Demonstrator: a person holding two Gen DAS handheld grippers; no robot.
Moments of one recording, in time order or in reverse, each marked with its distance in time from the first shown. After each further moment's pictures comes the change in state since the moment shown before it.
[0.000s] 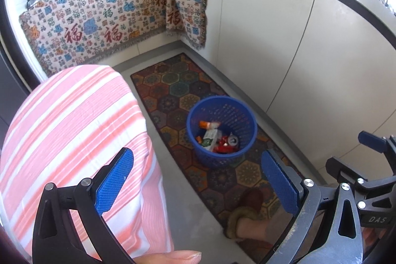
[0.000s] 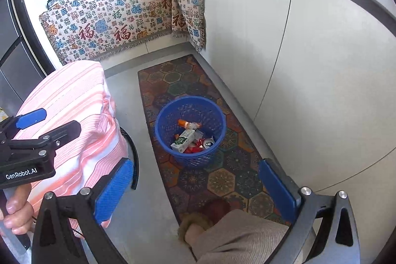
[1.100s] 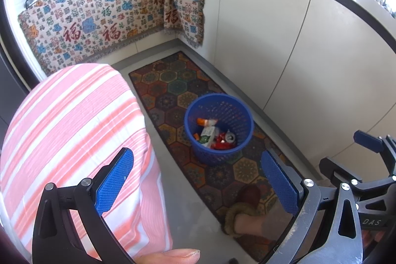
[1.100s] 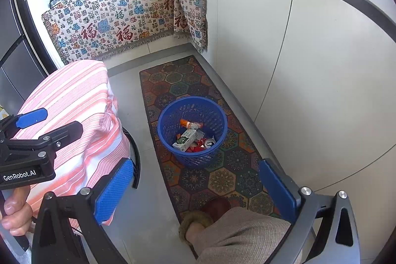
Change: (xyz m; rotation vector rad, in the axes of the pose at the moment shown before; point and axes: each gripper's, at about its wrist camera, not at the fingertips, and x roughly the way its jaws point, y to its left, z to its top) left arm -0.004 -0.009 -0.001 -0.008 0.009 0.003; right arm -0.008 0.007 0.000 -0.010 -0.001 0.006
